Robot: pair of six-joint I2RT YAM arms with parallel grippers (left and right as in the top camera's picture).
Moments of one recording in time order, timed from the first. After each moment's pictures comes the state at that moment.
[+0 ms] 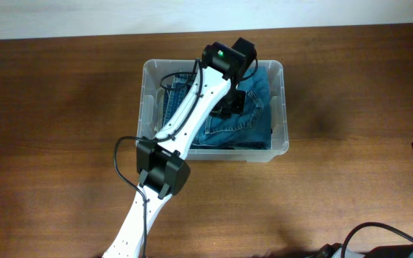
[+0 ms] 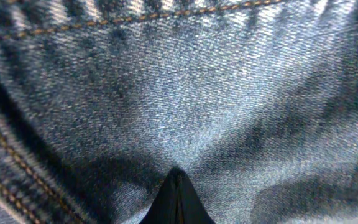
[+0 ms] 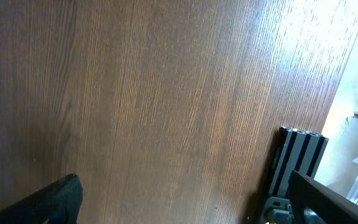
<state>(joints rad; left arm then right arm) -0.62 2.60 2.76 -1.68 0.05 -0.38 -0.80 1.42 1.47 -1.40 0.08 0.60</state>
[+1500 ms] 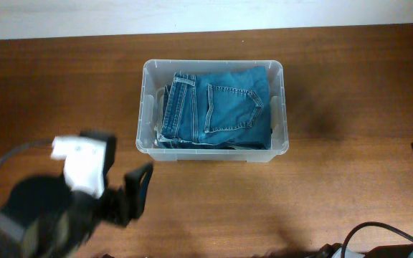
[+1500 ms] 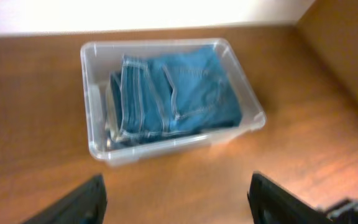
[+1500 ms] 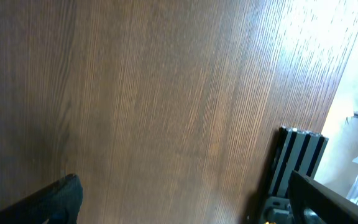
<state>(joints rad) -0.55 0.85 1.55 -1.24 -0.04 -0.32 -0.80 1.42 1.46 -1.40 0.08 0.60</state>
